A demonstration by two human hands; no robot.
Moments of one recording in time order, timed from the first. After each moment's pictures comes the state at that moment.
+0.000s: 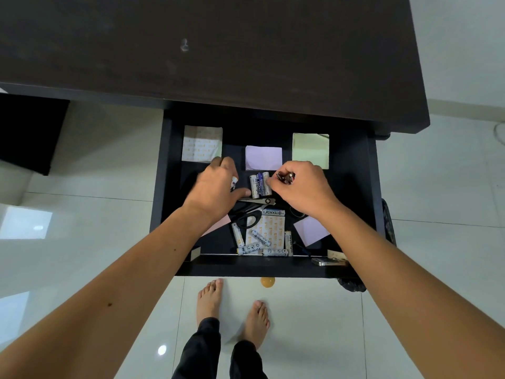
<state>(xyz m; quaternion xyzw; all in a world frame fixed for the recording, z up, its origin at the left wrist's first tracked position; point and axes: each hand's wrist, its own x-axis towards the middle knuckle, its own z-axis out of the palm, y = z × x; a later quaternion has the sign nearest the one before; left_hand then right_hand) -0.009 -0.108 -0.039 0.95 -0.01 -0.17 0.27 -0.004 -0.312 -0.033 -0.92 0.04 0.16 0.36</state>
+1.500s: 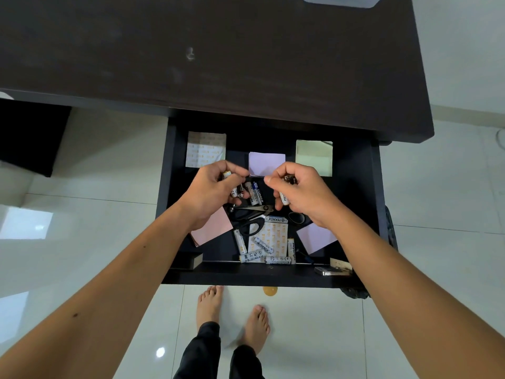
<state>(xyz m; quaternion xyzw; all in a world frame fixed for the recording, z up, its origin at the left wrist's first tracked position) -0.005 -0.094 -0.028 0.67 0.15 -0.24 0.69 0.001 -0.307 -0.026 -0.80 0.09 0.26 0.53</state>
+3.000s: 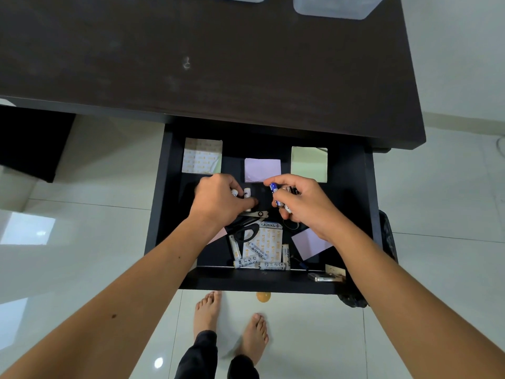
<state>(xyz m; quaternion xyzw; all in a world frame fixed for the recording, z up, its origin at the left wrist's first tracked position) -0.005 -0.123 -0.033 0.91 0.13 -0.17 0.36 -0.009 -0.317 -0.021 -0.77 0.11 0.27 0.56</state>
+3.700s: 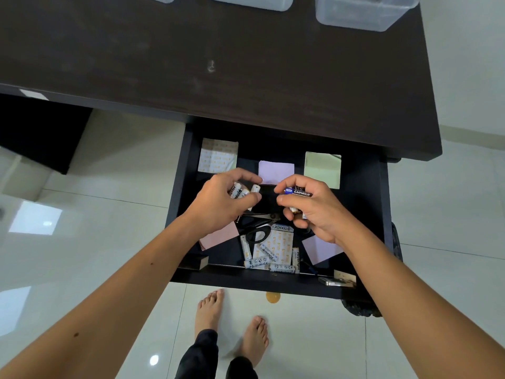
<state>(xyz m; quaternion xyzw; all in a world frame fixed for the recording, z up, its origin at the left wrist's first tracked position) -0.021 -0.088 -0.015 0.79 0.06 -0.21 0.58 -0.007 -0.310 -0.013 -0.70 0.10 0.30 0.64</state>
